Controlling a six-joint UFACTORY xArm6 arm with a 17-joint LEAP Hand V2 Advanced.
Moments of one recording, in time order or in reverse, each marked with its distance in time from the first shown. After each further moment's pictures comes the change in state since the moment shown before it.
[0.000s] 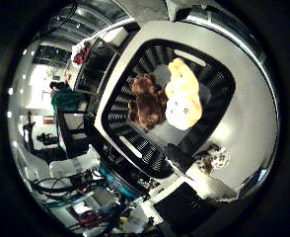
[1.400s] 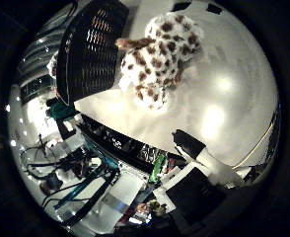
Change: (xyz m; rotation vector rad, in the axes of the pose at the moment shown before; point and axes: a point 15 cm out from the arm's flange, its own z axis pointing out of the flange) arm 0.106 0.224 0.153 -0.351 -0.081 0.165
